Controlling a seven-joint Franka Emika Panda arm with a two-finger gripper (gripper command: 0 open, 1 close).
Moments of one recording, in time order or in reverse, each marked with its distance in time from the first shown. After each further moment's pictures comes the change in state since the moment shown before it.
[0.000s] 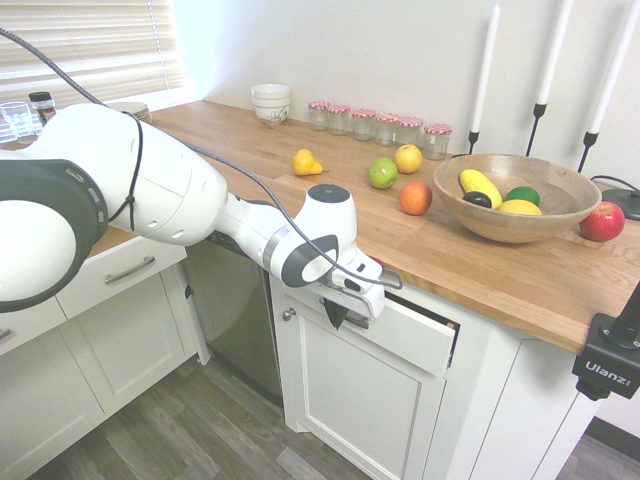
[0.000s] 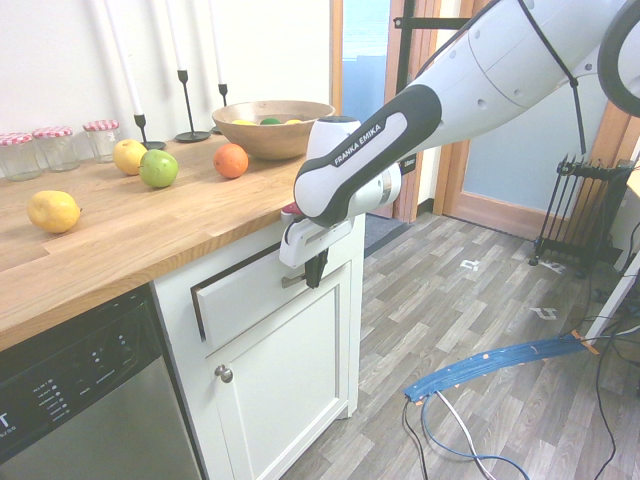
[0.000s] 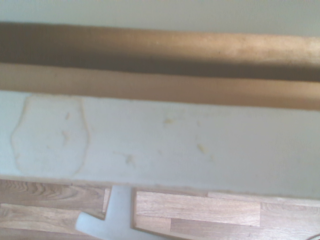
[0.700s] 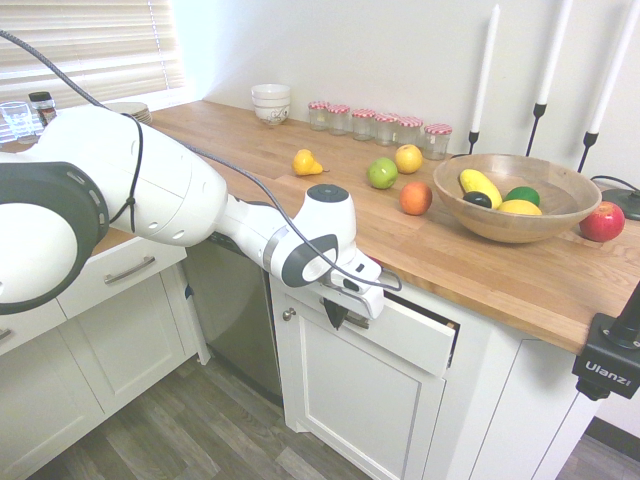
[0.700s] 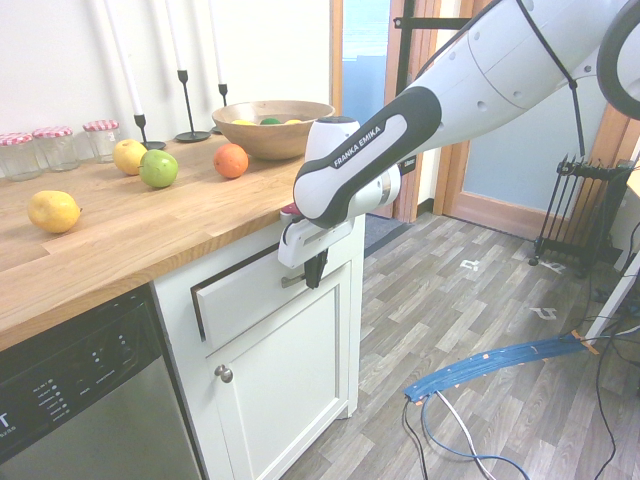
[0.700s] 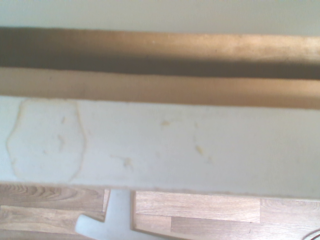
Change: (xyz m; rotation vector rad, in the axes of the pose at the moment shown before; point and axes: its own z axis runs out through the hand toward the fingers) arm 0.000 0.000 0.000 -0.003 0.001 0.022
